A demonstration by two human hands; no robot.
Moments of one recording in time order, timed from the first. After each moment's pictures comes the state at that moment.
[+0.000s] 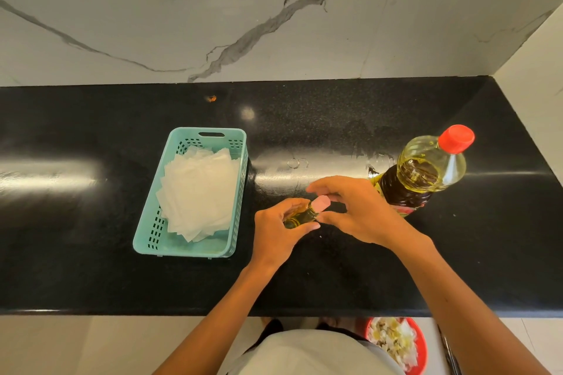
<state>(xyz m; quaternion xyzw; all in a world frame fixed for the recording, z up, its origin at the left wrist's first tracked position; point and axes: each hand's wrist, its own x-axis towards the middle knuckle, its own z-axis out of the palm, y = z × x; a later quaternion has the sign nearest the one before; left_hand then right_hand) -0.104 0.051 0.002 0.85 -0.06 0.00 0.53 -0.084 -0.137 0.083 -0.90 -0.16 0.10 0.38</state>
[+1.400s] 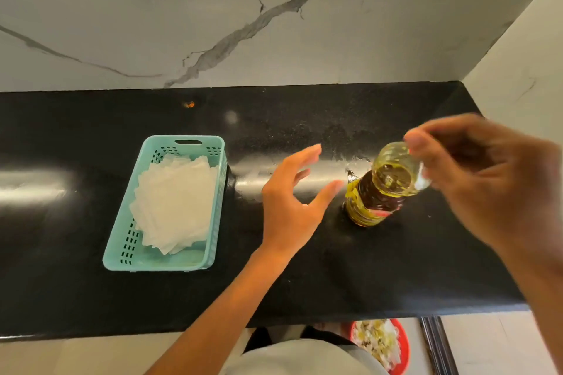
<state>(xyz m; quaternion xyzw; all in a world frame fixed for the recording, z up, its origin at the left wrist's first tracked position) -0.084 -0.009 0.088 0.77 -0.11 0.10 0.63 -0.122 -0.204 0.215 -0.90 -0.07 -0.25 0.35</state>
